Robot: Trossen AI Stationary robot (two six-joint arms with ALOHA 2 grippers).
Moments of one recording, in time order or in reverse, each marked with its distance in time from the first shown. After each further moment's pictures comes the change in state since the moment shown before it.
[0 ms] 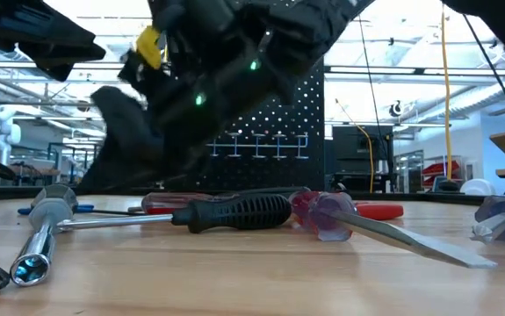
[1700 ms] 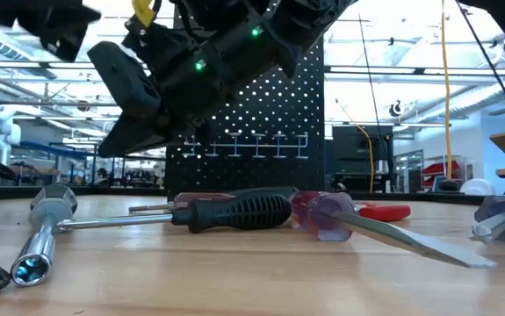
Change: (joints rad) left arm -0.003 0.000 0.000 0.170 0.105 0.156; right arm 0.016 -0.063 0.010 -0.048 0.084 0.029
